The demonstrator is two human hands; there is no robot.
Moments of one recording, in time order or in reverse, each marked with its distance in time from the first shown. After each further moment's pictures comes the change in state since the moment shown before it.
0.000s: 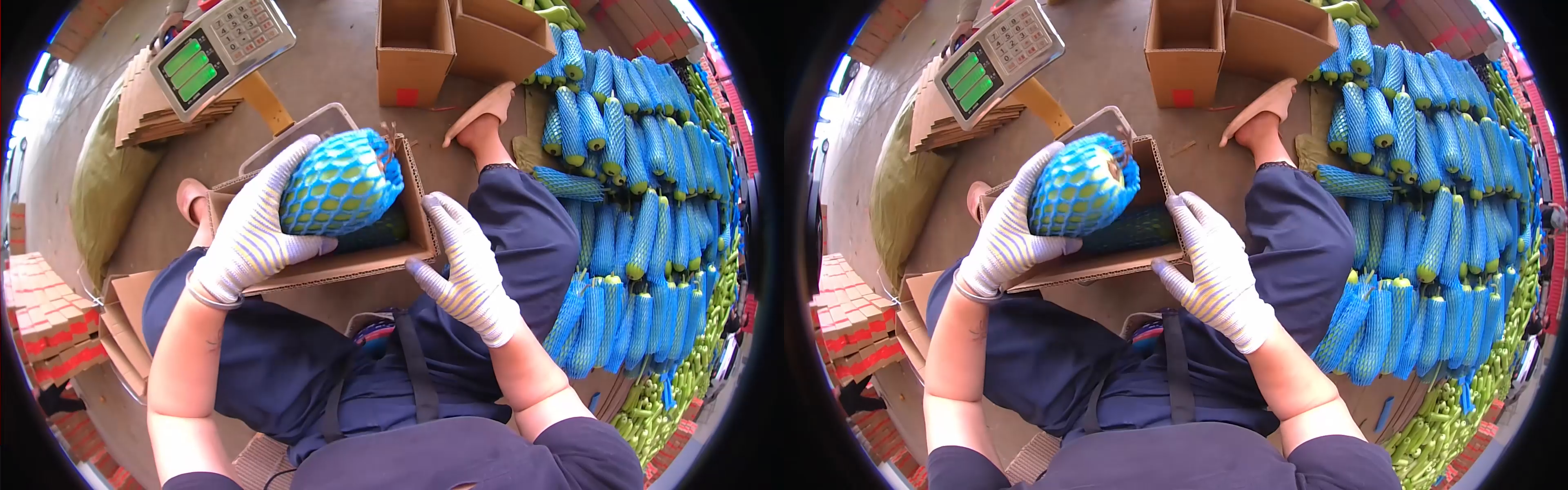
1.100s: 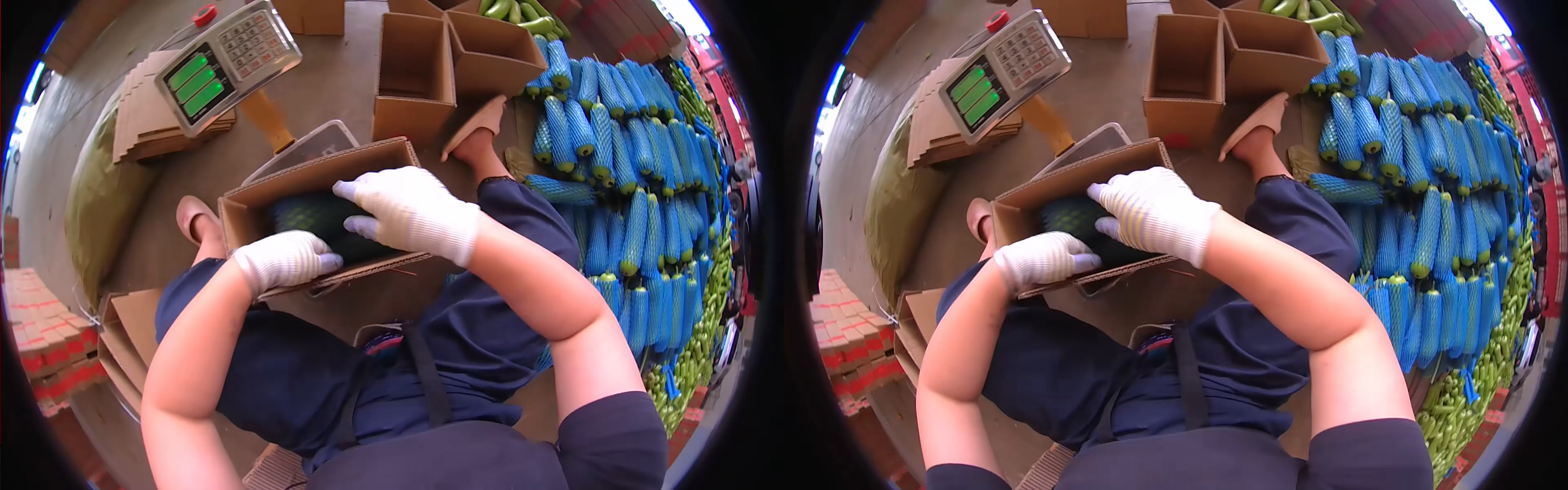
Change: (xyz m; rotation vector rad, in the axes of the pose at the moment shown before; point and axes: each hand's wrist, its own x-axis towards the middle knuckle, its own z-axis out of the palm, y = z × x) left_hand 0.016 -0.033 -0.009 0.504 -0.648 -0.388; right_hand 0.122 -0.027 0.027 -0.327 -0.491 -0.297
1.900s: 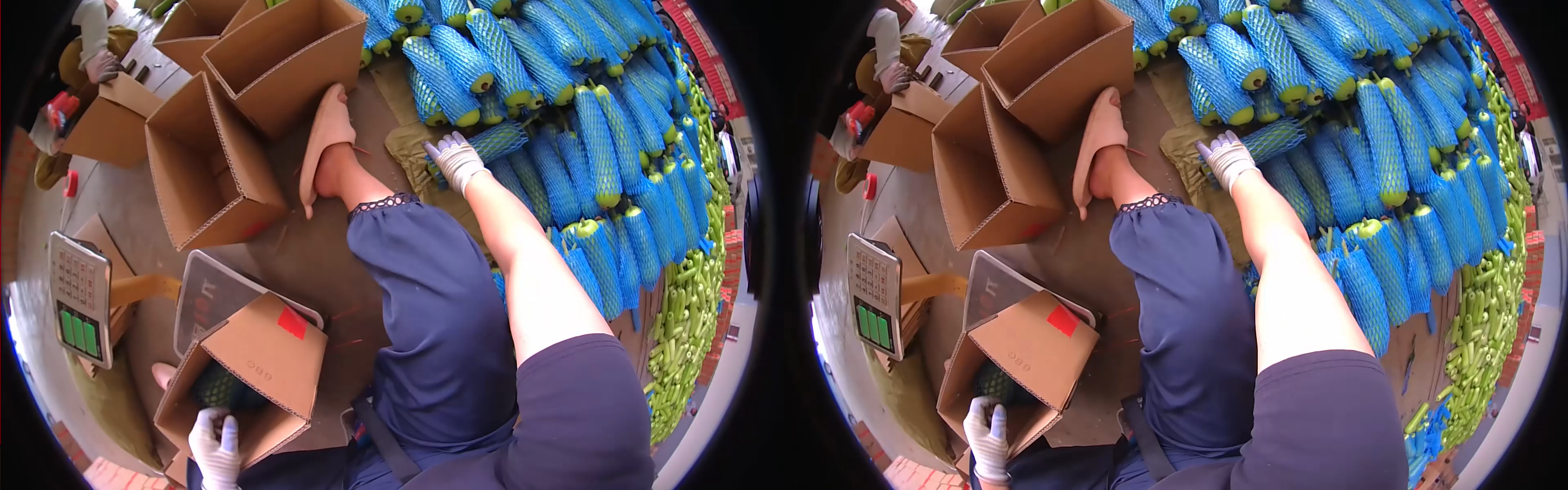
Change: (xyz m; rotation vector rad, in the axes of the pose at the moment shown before) left_hand -0.006 0.012 0.029 -0.112 0.611 -0.158; right_hand -0.242 0.398 0.130 -0.620 -0.279 0.841
